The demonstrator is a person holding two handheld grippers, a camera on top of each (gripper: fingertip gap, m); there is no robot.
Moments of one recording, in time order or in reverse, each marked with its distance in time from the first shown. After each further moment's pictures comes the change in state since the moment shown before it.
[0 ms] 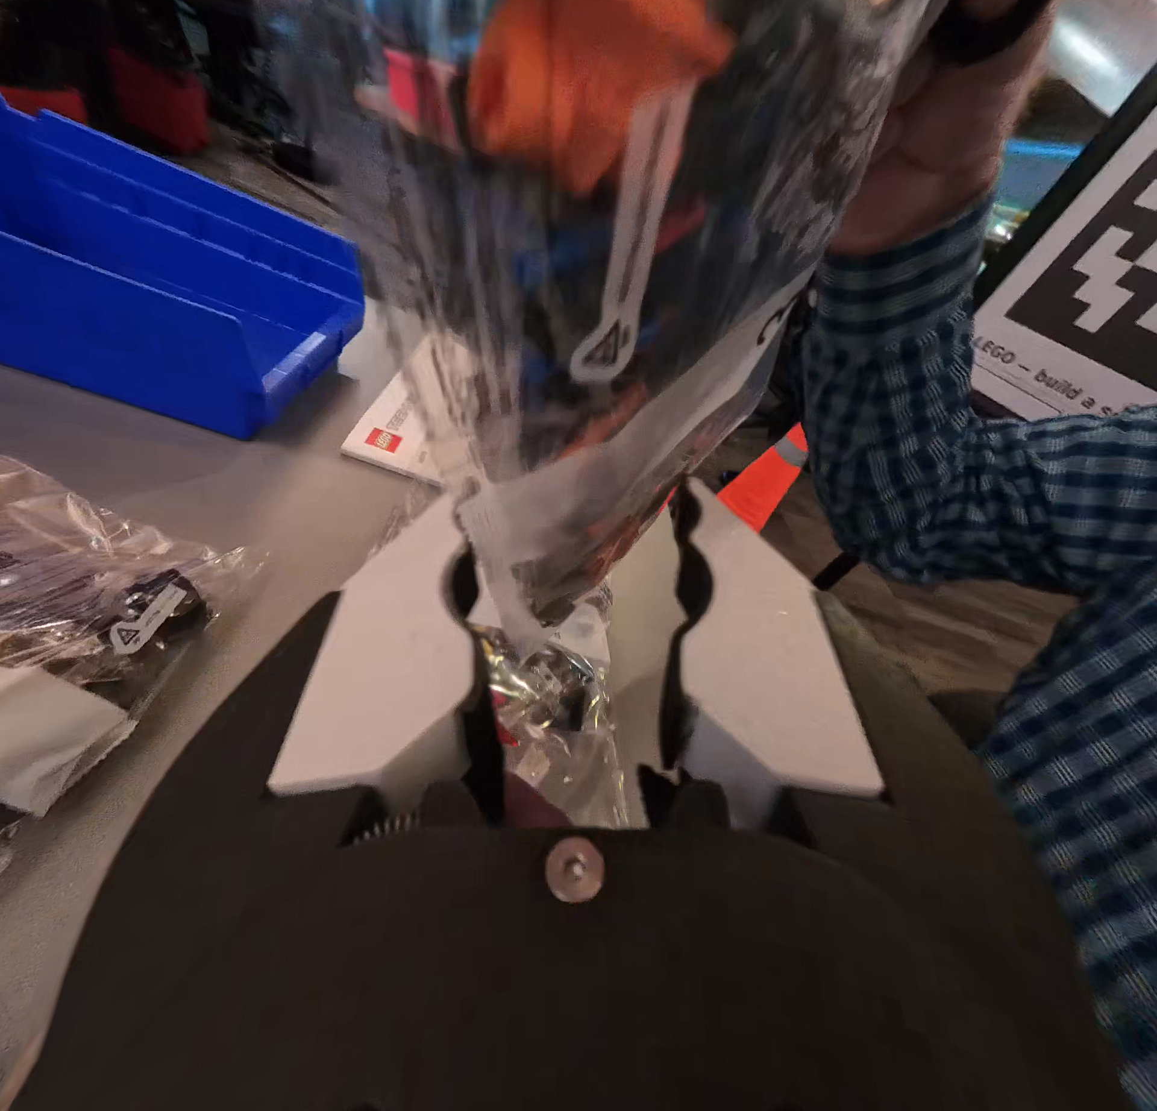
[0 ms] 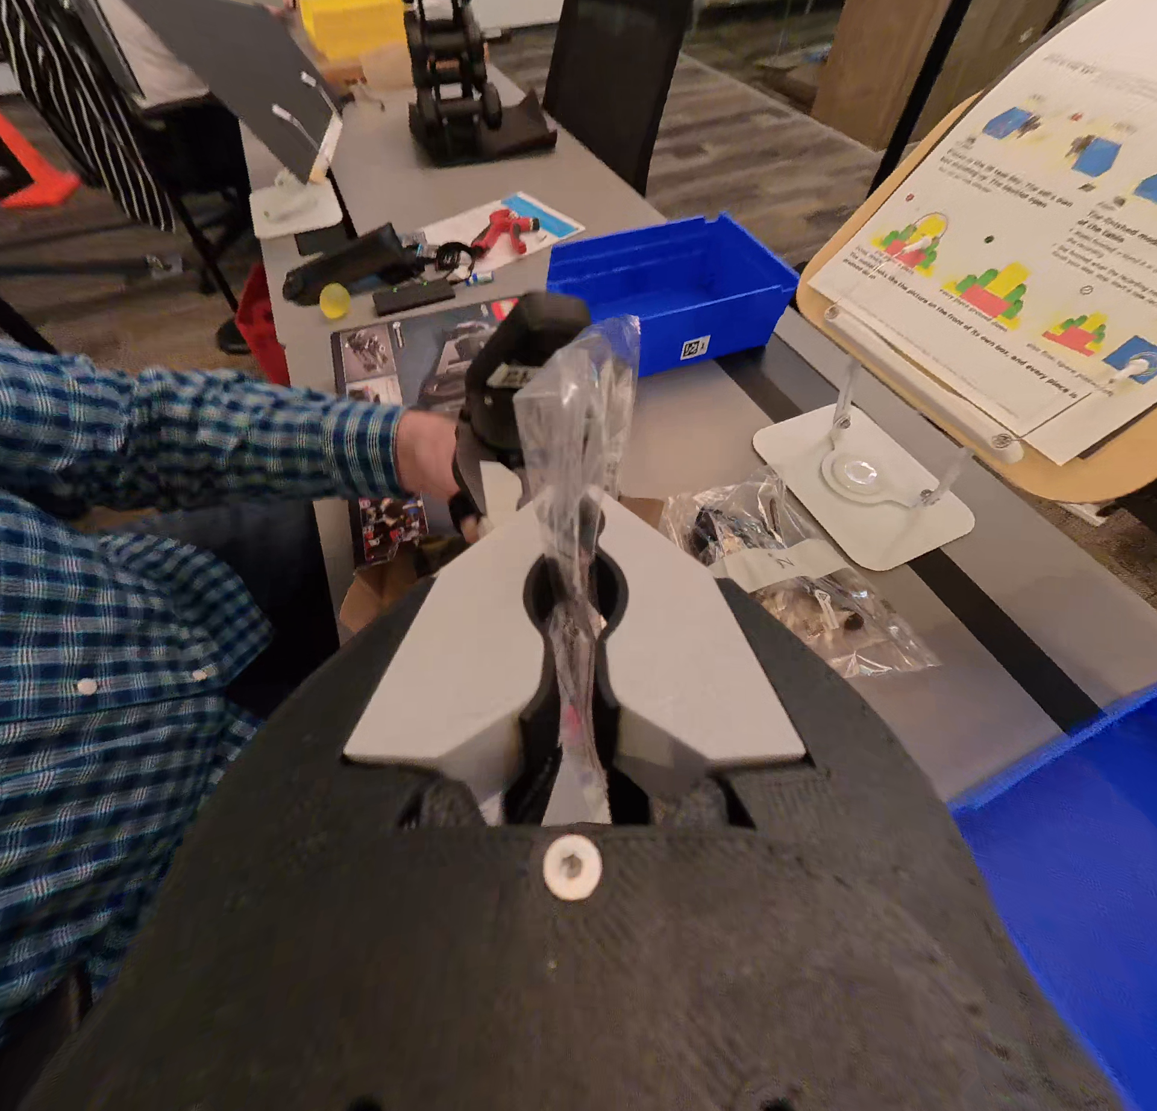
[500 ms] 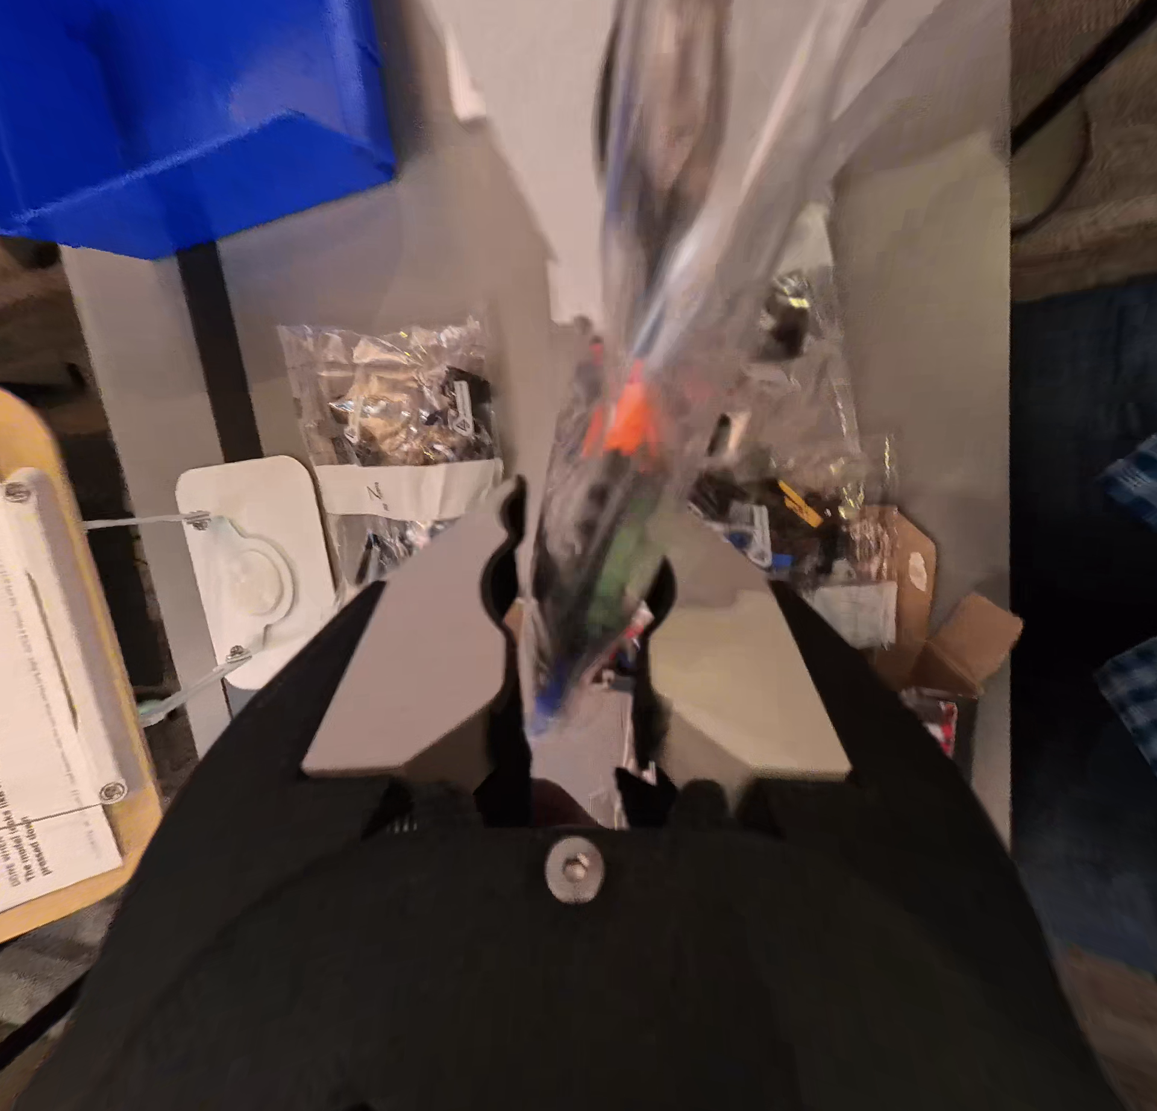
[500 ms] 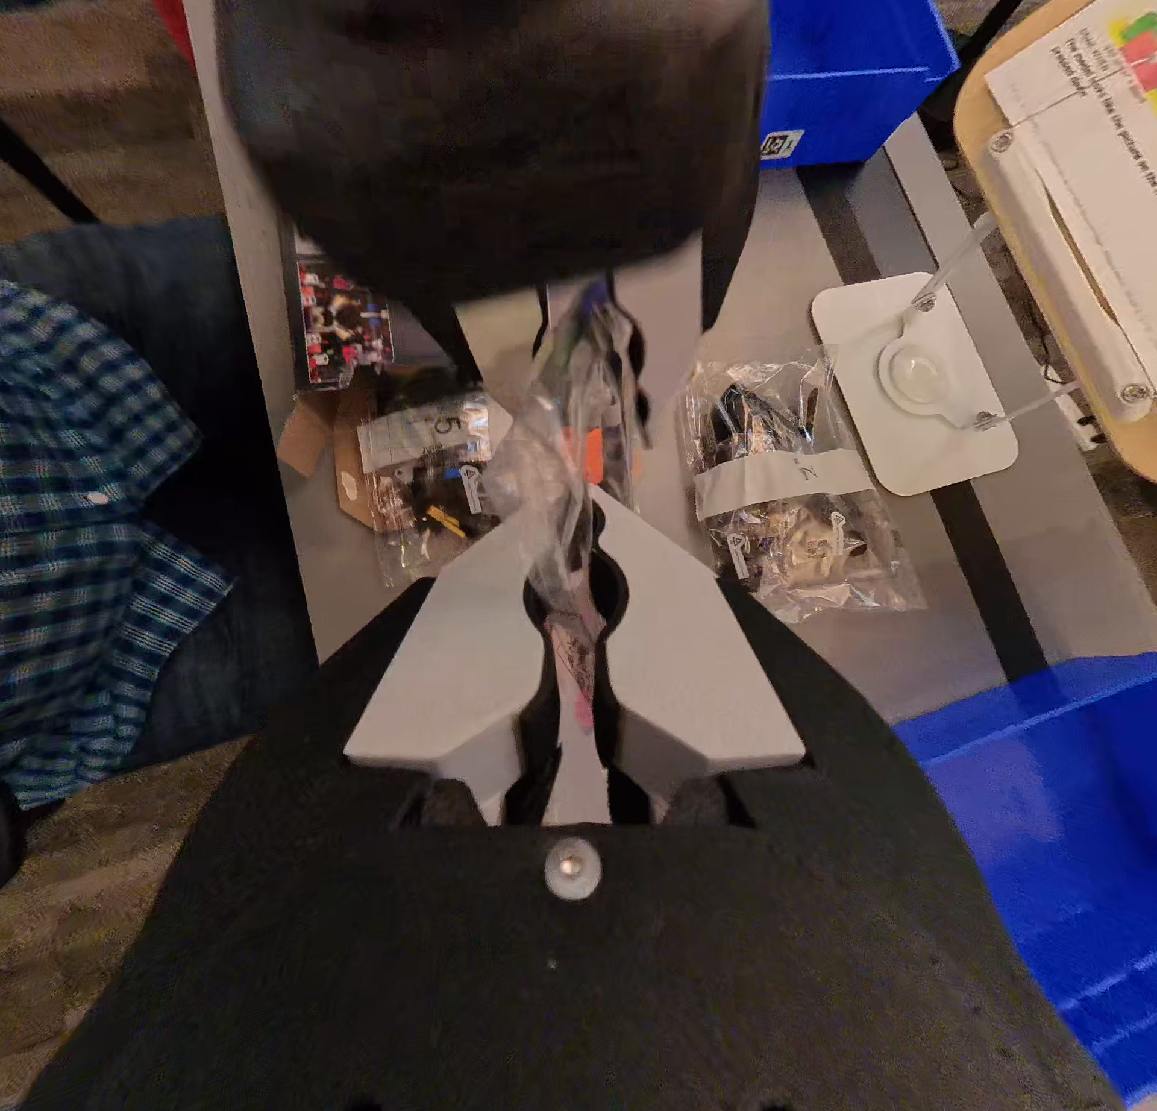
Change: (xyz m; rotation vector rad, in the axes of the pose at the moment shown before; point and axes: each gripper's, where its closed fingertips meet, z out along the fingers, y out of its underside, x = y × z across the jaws) left arm -0.012 -0.015 -0.041 -0.997 -0.325 0.643; right arm -0.013 0.058 0.051 -0.376 -0.039 -0.185
